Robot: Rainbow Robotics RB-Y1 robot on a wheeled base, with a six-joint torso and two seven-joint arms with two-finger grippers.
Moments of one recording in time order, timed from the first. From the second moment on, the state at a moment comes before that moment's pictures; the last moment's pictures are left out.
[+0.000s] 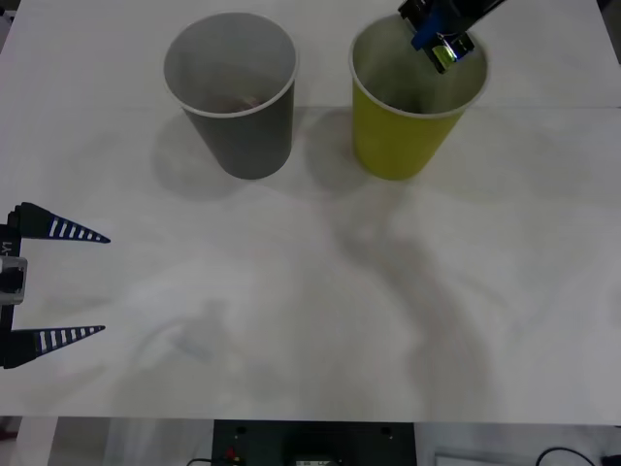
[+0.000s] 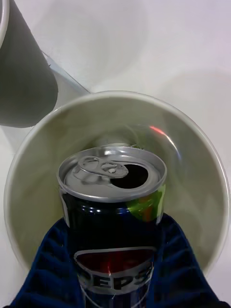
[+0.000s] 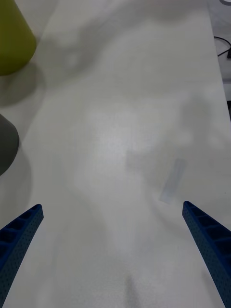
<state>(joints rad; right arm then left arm) -1.43 -0.77 0.65 -1.04 1.91 -1.37 -1.28 0.26 1.13 0.26 -2.01 -1.31 -1.13 -0.09</state>
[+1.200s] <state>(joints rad) -1.07 -1.00 0.23 -1.43 1.59 -1.50 -1.02 0.26 1.13 0.26 -2.01 -1.31 -1.13 -0.09</state>
